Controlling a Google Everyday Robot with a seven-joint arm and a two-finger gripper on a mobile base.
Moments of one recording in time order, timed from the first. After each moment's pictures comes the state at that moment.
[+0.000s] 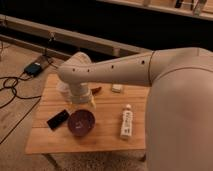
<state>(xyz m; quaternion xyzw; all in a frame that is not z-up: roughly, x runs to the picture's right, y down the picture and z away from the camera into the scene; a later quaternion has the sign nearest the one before) -0.107 0.103 0.703 -0.26 0.23 0.64 0.68</state>
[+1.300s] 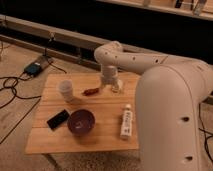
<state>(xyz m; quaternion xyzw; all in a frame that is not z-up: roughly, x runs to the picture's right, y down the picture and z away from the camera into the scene) 0.039 0.010 0.833 -0.23 0.25 0.67 0.66</state>
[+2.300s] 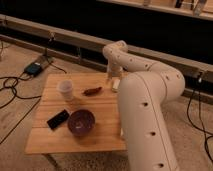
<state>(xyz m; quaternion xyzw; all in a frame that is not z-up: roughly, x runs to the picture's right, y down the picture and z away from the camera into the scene) 0.073 -0.039 0.945 -0.21 0.22 0.67 0.68</state>
